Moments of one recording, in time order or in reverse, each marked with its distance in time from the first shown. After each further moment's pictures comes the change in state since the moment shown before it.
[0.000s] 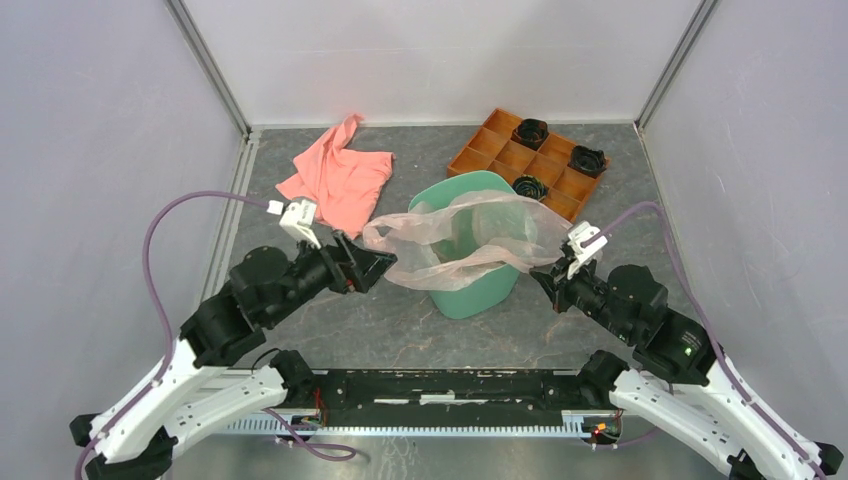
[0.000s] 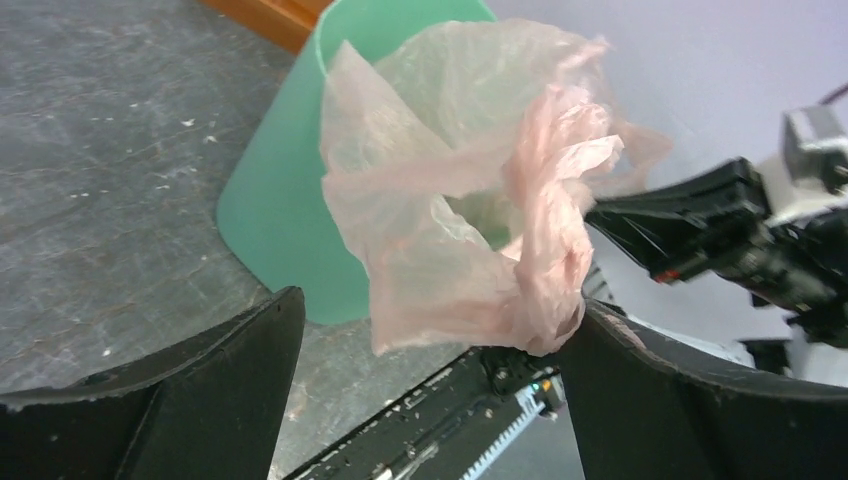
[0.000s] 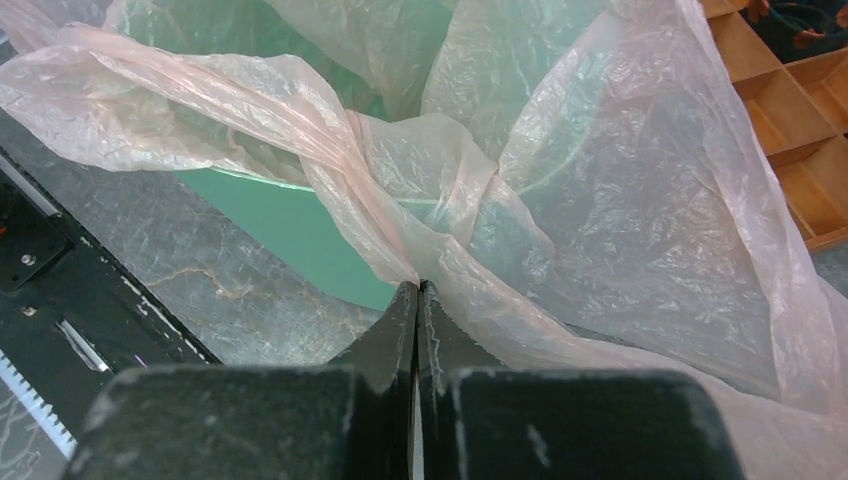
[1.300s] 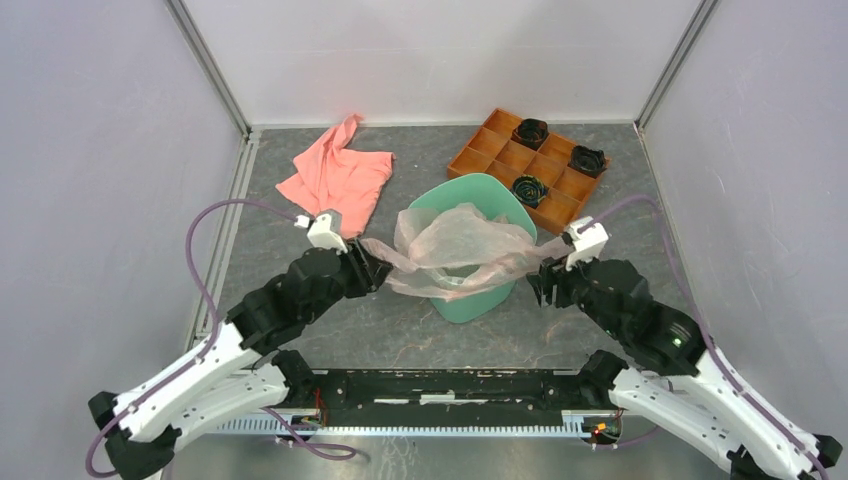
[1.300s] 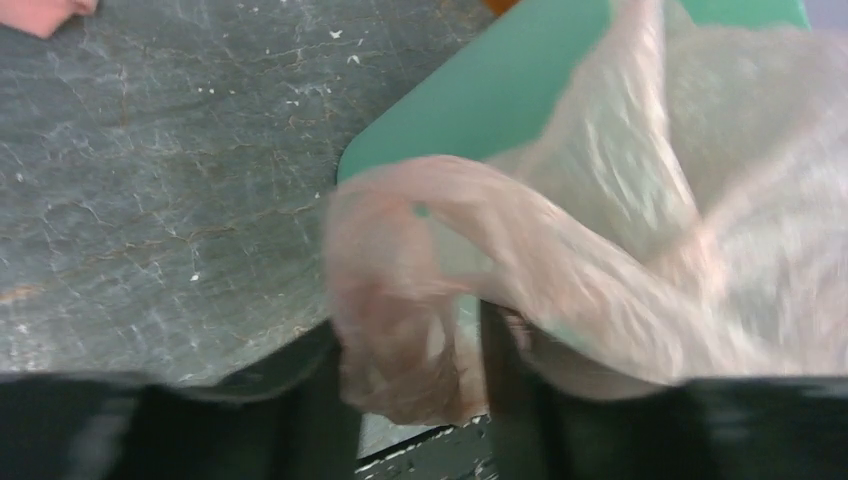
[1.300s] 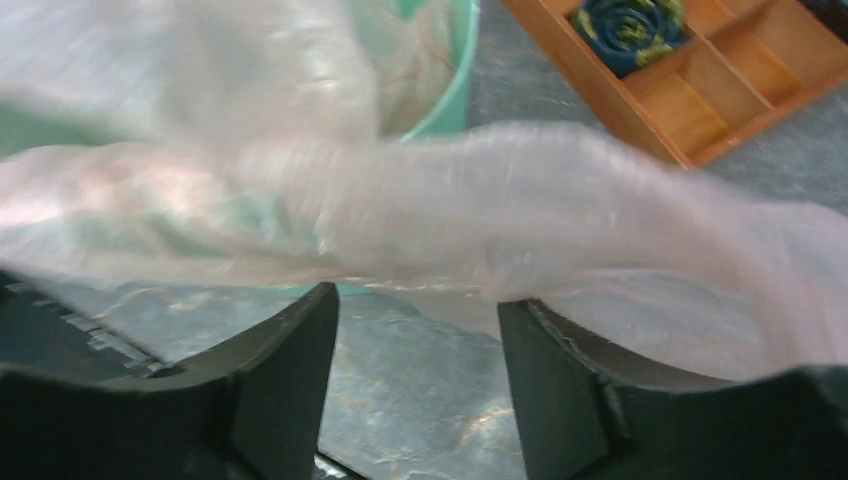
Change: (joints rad) left arm 0.000 0.140 -0.197 0.039 -0.206 -0.131; right arm 0.000 0.079 -0.041 -0.065 0.233 0.158
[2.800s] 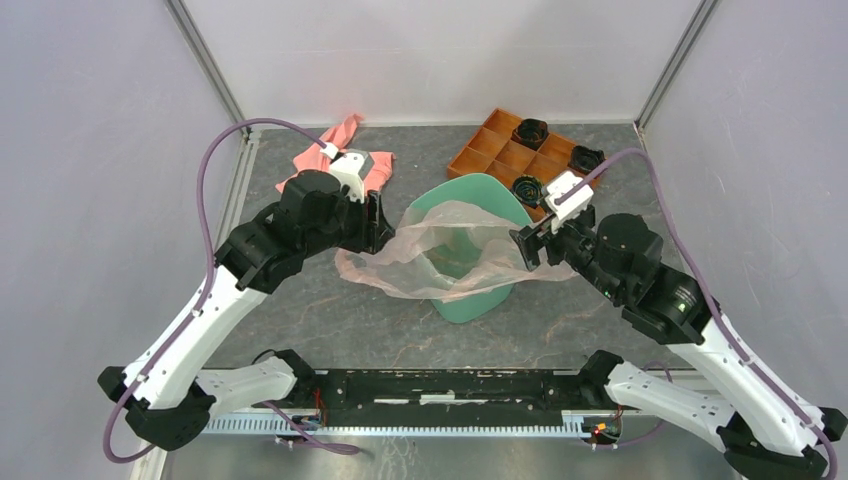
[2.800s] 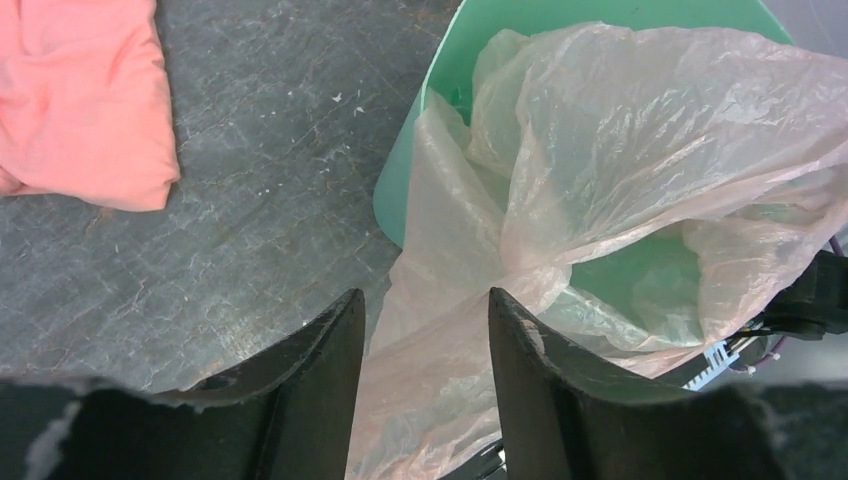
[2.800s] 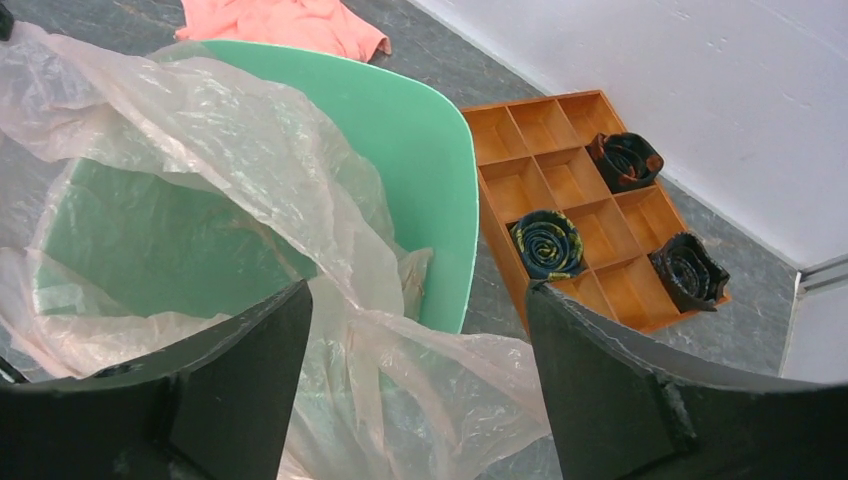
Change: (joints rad) left arm 0.159 0.344 0.618 -0.357 0.294 0.520; right arm -0.004 0.244 0.378 0.101 -0.115 -0.392
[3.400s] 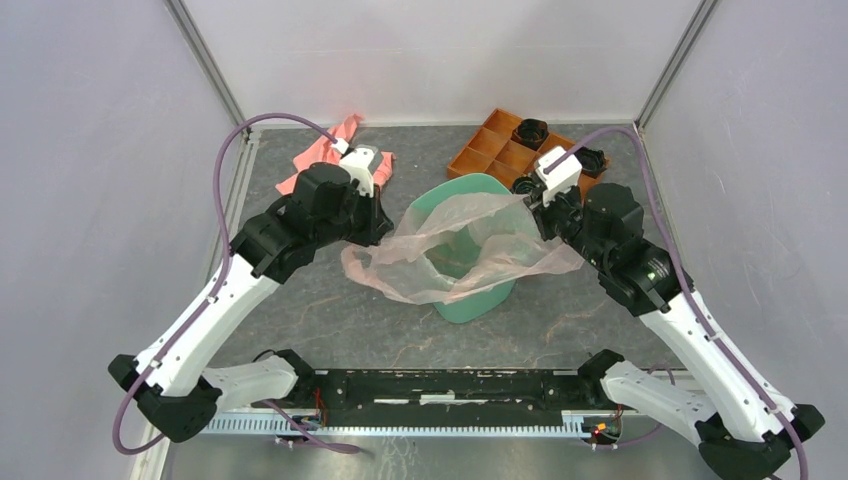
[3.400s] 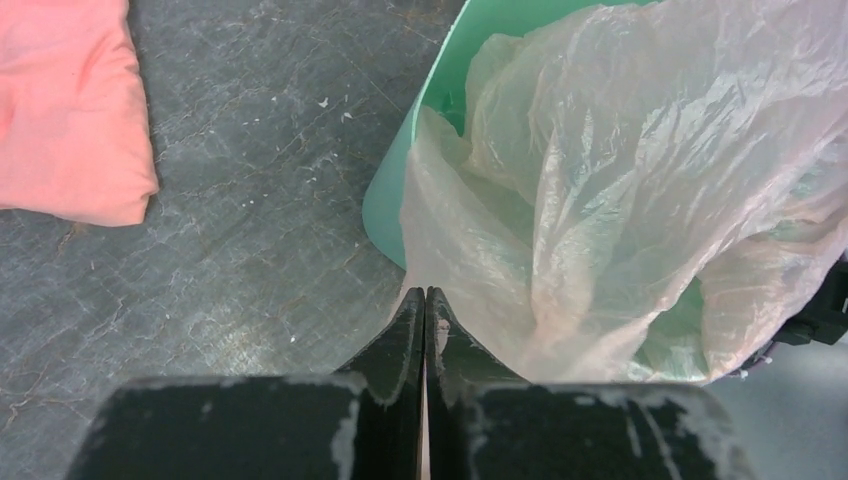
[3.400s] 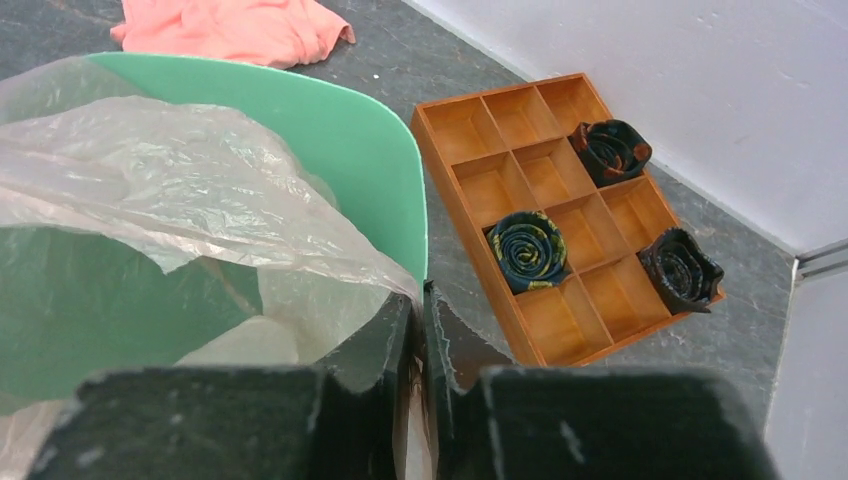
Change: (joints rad) left arm 0.029 0.050 -0.014 0.049 0.048 0.000; right arm -0.205 0.116 -0.013 0.097 -0.163 -0.042
